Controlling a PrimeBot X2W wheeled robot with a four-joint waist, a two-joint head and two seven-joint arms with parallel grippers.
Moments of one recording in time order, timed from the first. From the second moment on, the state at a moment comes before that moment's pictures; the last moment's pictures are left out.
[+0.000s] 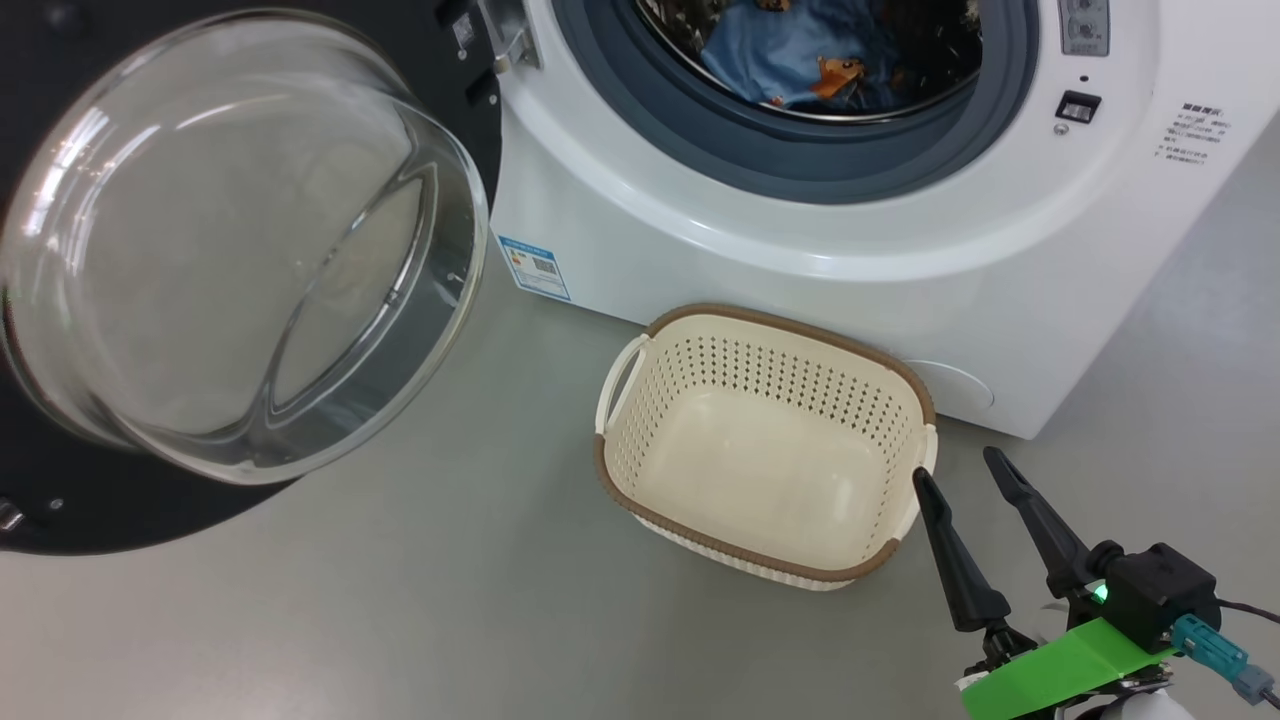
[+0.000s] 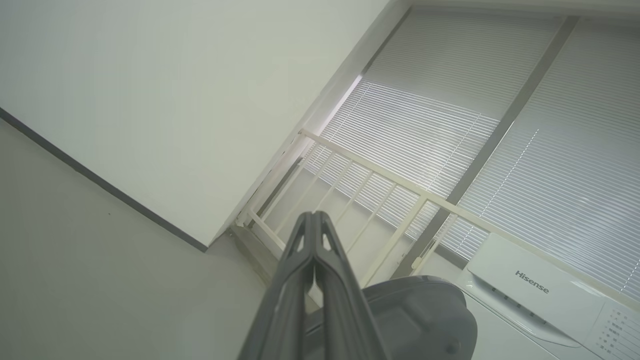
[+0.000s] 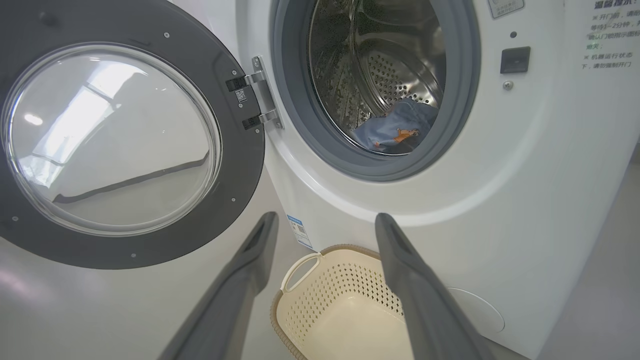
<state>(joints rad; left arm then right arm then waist) -0.40 0.35 0.49 0.21 -1.06 -0.13 -0.17 -0.04 -0.19 0.22 0.11 0.35 0.13 -0.26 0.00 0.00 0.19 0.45</state>
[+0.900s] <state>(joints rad) -0.77 0.64 0.40 0.81 -1.38 0.01 0.60 -0.07 -0.25 0.20 0.10 0.35 0.13 -0.26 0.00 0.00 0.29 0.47</state>
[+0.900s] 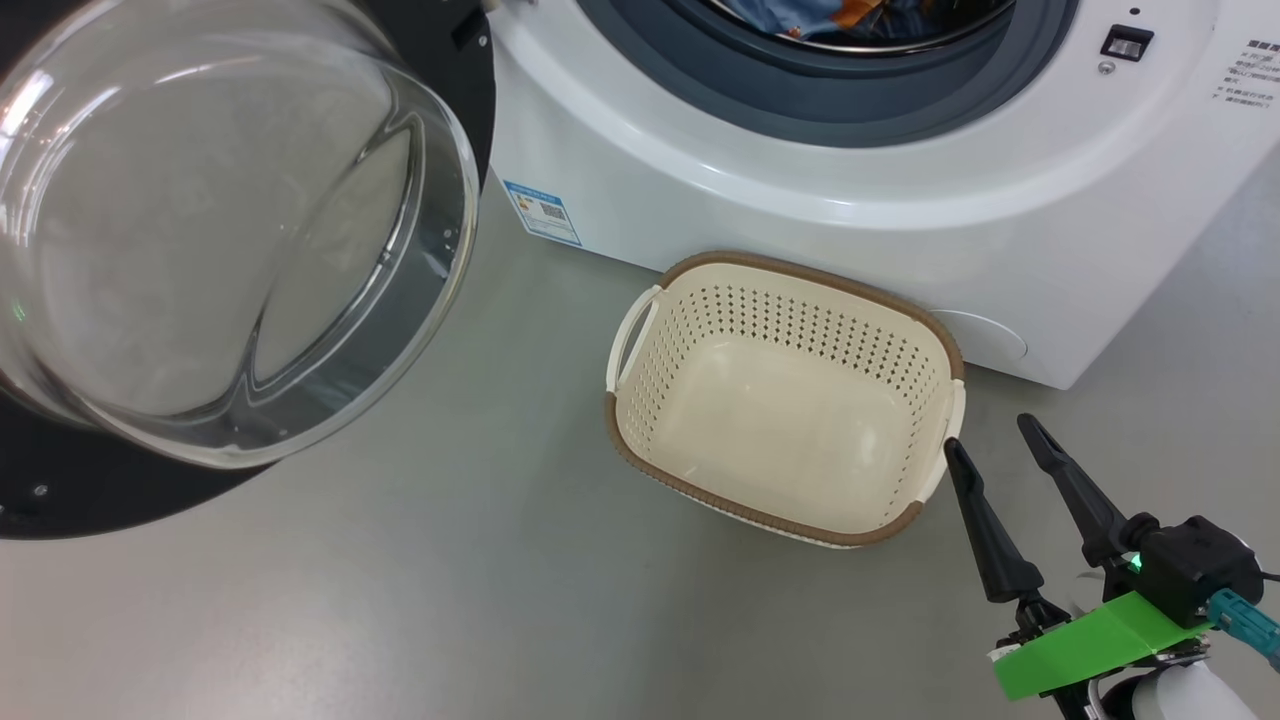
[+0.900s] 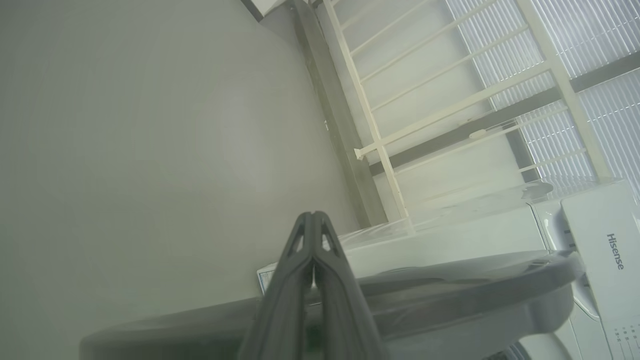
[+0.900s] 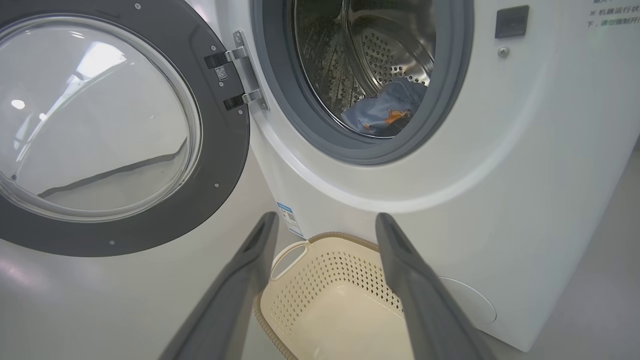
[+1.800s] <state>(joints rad) -0.53 0.61 0.28 0.34 -1.46 0.04 1.02 -0.07 -0.25 0.19 0.10 0.35 0.13 -0.26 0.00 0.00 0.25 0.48</state>
